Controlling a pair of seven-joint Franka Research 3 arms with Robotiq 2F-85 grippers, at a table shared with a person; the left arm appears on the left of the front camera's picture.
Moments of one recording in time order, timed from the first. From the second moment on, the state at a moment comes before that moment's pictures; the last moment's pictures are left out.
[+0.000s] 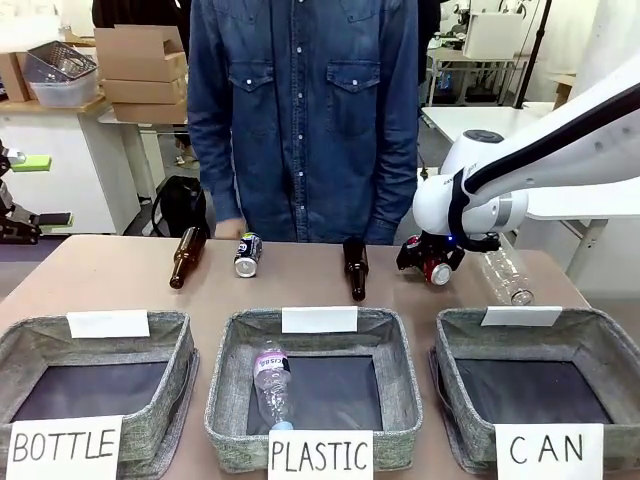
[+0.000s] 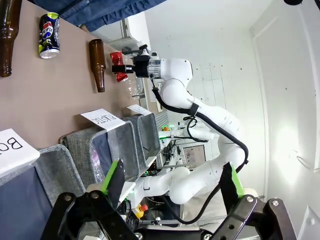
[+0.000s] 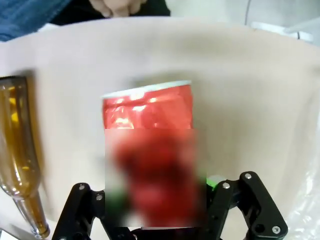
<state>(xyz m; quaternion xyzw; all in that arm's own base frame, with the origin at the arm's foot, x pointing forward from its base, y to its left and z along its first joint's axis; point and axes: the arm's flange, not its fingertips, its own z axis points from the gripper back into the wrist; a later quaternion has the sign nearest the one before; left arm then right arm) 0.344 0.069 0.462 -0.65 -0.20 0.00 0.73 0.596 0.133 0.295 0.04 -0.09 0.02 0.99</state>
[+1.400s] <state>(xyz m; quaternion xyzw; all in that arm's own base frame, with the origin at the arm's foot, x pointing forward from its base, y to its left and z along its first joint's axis) 0.344 0.069 0.462 -0.65 -0.20 0.00 0.73 0.296 0.012 0.473 0.17 -0.05 0.43 0.88</state>
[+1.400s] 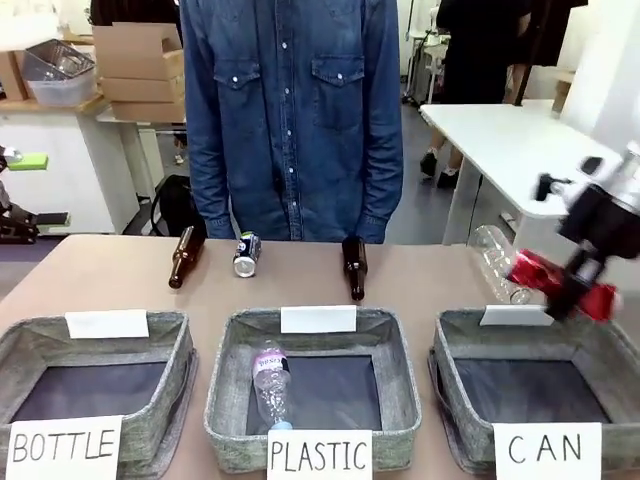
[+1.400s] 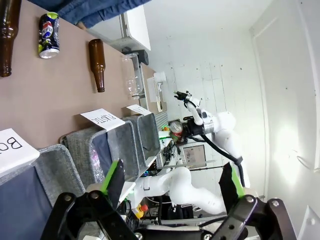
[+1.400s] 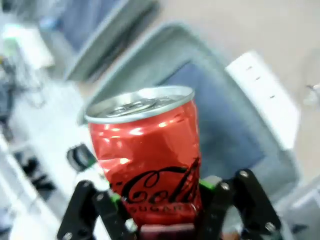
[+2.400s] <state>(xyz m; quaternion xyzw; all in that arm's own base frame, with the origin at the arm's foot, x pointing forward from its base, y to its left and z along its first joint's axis) 0.344 0.069 0.462 -0.65 -0.20 0.00 0.73 0.281 -0.007 0.467 0.19 -0.01 0.44 0.87</state>
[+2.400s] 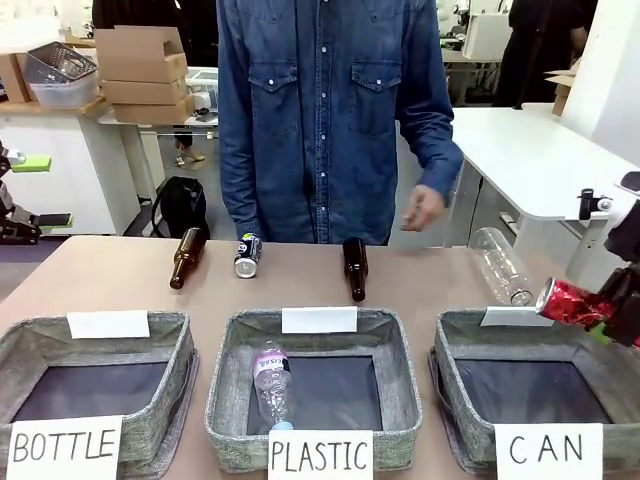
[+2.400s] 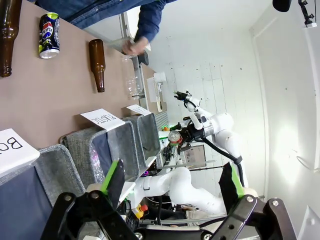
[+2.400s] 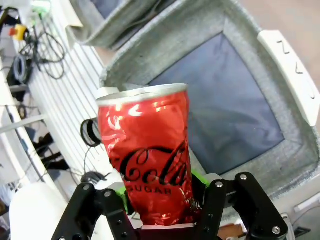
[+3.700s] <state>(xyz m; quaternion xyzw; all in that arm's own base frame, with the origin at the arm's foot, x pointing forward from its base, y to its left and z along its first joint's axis) 0.343 0.069 0.462 -0.65 -0.20 0.00 0.73 0.273 -0.015 0.472 0.39 -0.06 0.35 0.85</state>
